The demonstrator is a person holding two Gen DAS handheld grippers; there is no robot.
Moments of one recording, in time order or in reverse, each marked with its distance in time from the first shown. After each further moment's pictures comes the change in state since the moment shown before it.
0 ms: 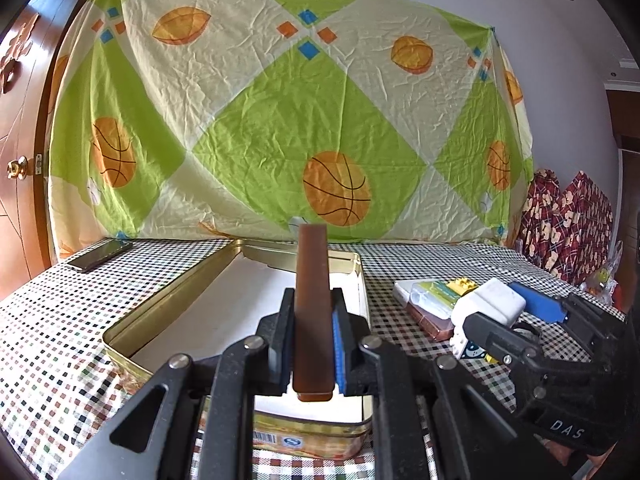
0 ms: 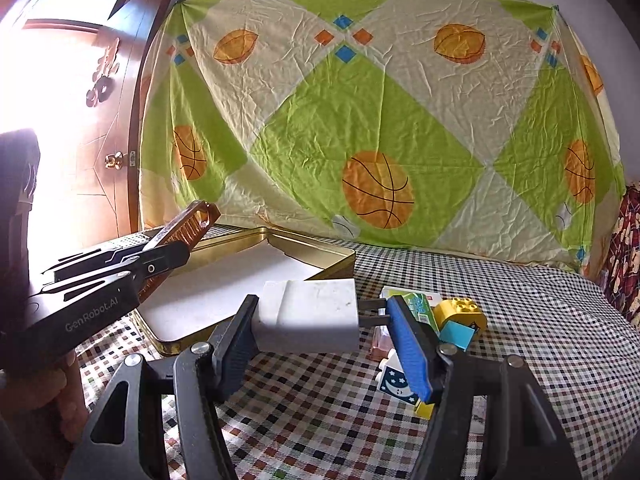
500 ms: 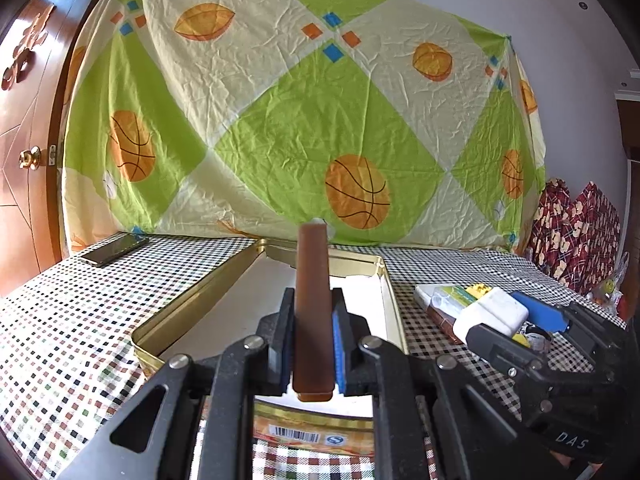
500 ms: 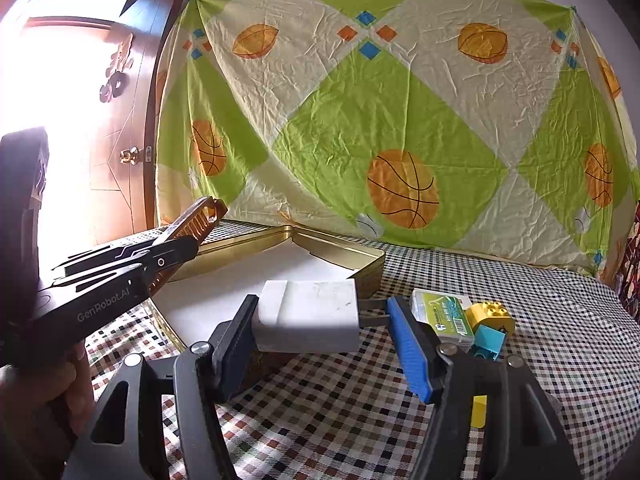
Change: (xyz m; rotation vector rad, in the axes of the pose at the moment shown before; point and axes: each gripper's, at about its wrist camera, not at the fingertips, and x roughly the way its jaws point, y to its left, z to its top) left arm -0.002 0.025 0.000 -0.032 -0.004 0.031; right arm 0.010 0.022 0.005 -0.016 0.019 0.056
